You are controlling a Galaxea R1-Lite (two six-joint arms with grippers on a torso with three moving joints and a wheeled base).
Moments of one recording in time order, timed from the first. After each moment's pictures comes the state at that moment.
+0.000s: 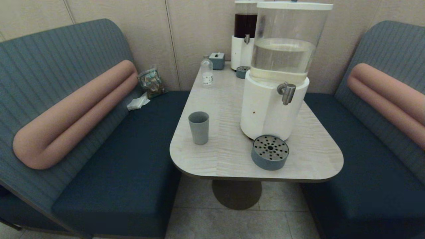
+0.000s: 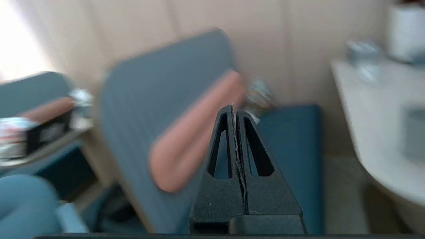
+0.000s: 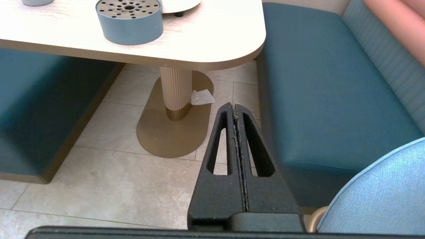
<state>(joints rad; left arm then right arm) 0.02 0.27 -0.34 -0.33 0.24 0.29 0.00 0.00 0.00 0.00 0.00 -0.04</state>
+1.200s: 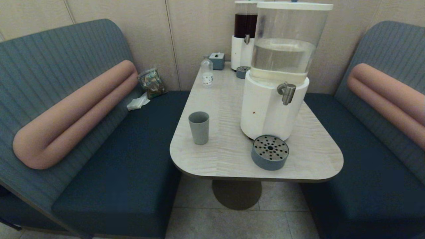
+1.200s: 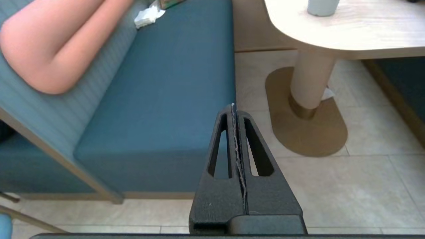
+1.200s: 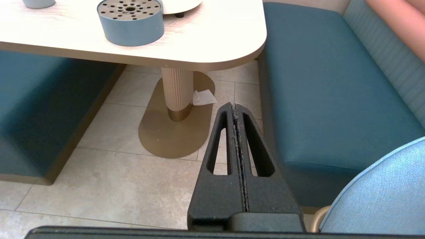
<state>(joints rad) 0.00 0.00 0.00 0.02 -0.02 0.07 0.00 0.00 0.00 0.00 0.00 -0.02</state>
